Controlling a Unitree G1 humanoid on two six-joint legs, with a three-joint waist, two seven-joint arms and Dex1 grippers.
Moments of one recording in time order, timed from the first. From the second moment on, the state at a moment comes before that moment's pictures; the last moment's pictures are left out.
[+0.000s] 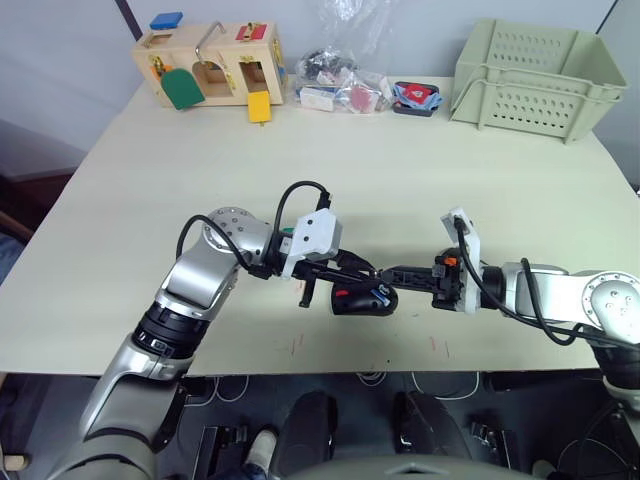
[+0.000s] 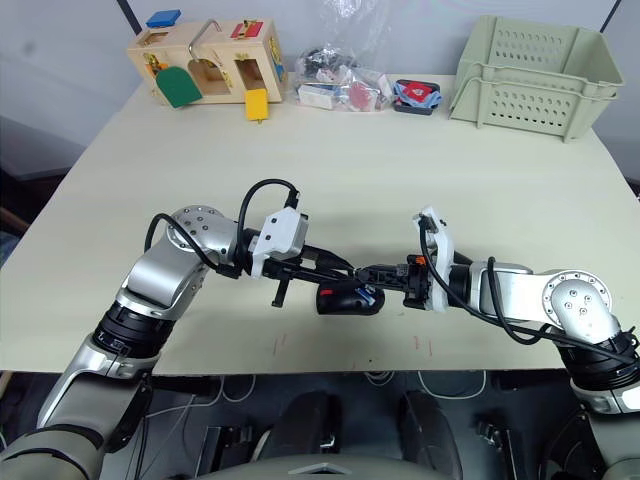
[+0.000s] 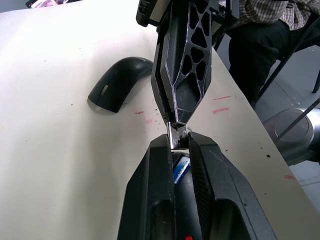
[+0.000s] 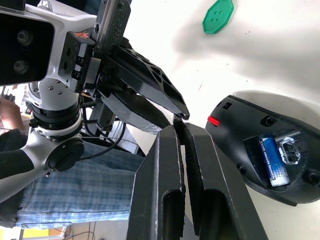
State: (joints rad) left arm -0.60 0.64 -0.29 -0.13 -0.31 0.33 -1.34; right arm -0.41 -0.70 0.14 -0.29 1.89 1.05 -0.13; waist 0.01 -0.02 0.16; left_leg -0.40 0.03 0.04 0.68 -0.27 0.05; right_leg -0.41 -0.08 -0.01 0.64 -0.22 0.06
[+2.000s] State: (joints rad) left arm -0.52 0.52 -0.41 0.07 -0.12 0.28 -1.24; right arm 0.24 -0.73 -0.10 -0.45 0.53 0.03 0.98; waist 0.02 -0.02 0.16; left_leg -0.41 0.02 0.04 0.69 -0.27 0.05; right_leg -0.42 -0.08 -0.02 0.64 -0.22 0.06
